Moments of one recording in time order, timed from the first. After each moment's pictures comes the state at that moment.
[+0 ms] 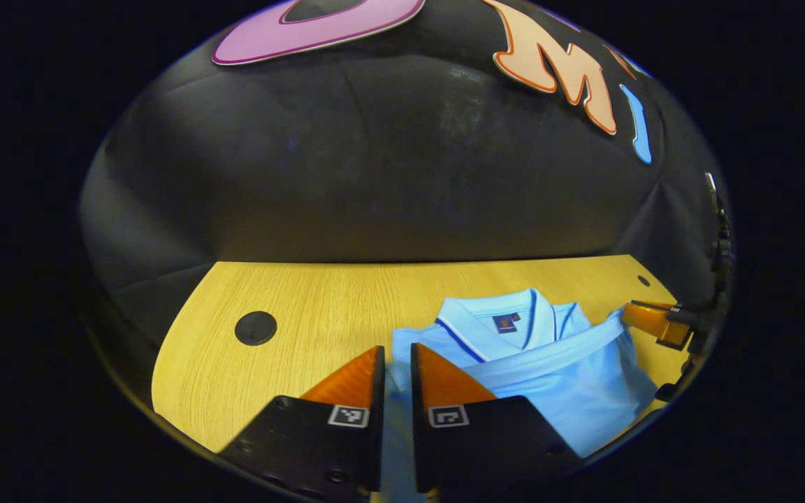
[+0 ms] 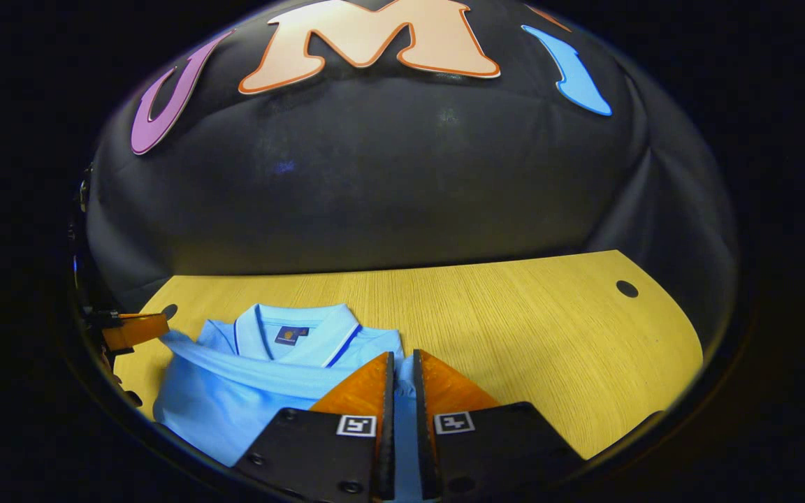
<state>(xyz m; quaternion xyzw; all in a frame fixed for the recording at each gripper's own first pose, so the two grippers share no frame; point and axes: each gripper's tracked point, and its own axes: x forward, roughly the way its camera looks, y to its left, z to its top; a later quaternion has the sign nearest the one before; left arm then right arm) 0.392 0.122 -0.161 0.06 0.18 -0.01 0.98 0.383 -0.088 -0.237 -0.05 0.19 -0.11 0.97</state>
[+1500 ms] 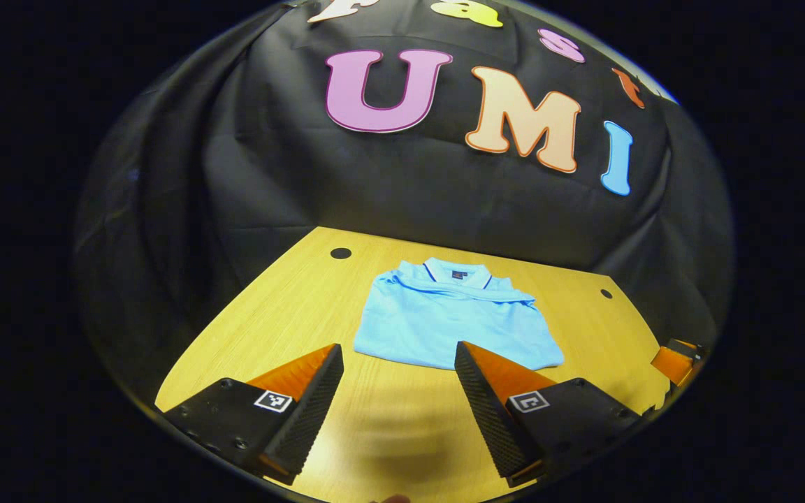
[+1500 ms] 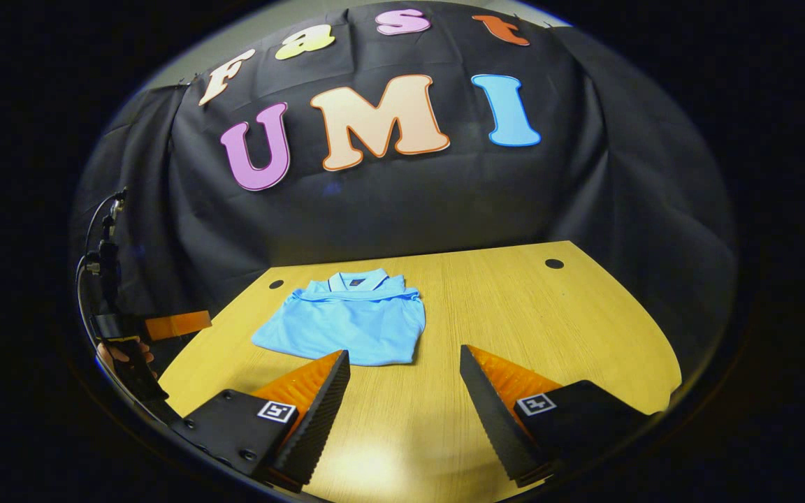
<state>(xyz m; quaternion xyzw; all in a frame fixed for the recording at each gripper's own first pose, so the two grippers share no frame) 0.065 0.009 -0.131 0.00 0.13 0.11 0.99 0.029 -0.118 -0.149 -0.01 0.16 -0.02 0.99</state>
